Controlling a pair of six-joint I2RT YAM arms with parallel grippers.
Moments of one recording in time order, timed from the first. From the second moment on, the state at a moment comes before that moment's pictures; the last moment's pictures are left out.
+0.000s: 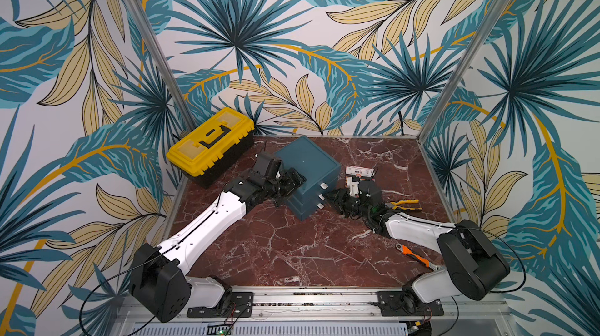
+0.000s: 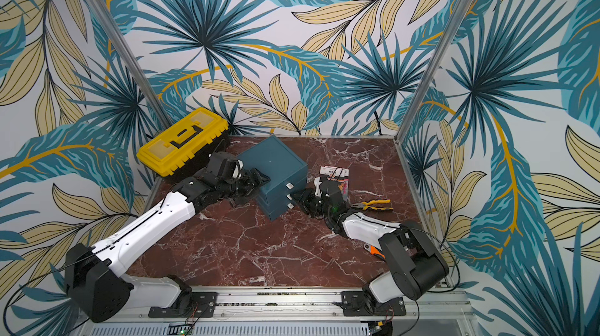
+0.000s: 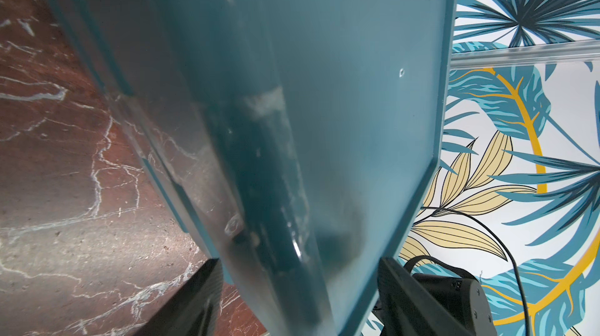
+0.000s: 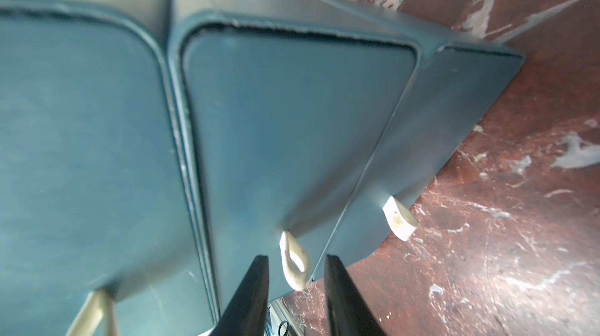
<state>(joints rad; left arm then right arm) -0.53 1.35 1.16 -0.53 0.27 -1.18 0.48 1.49 0.62 0.43 -0.38 1.29</state>
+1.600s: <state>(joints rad) -0.52 1.36 1.15 -0.51 0.30 -1.21 0.48 1.47 0.58 0.49 -0.37 1.32</state>
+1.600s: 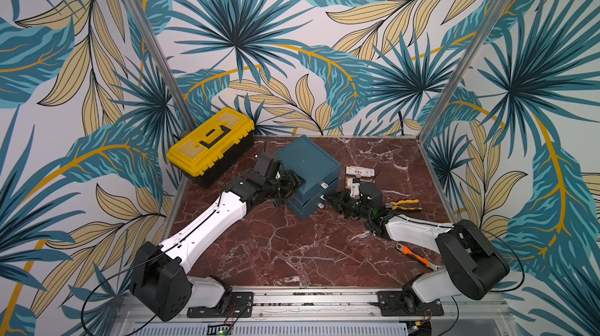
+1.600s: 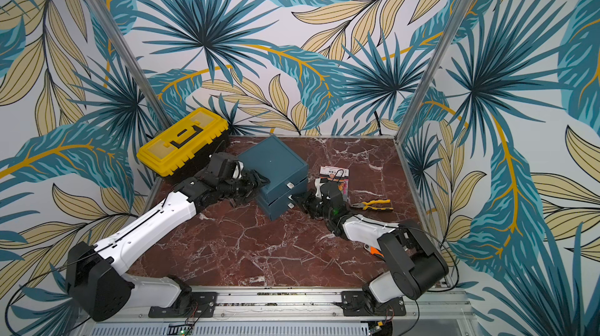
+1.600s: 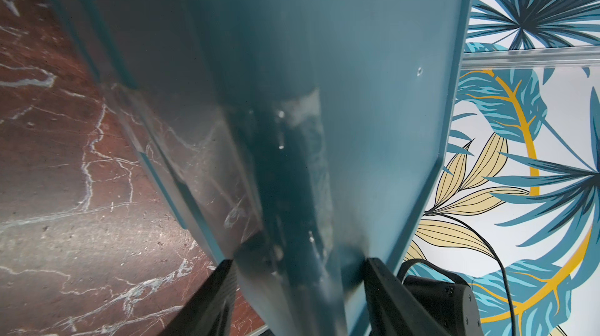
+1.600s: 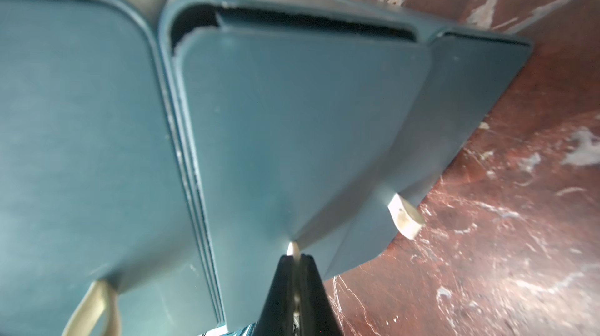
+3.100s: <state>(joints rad) -0.52 1.34 1.12 -0.49 0.28 -1.22 0.44 0.91 0.42 -0.11 -0.34 1.21</state>
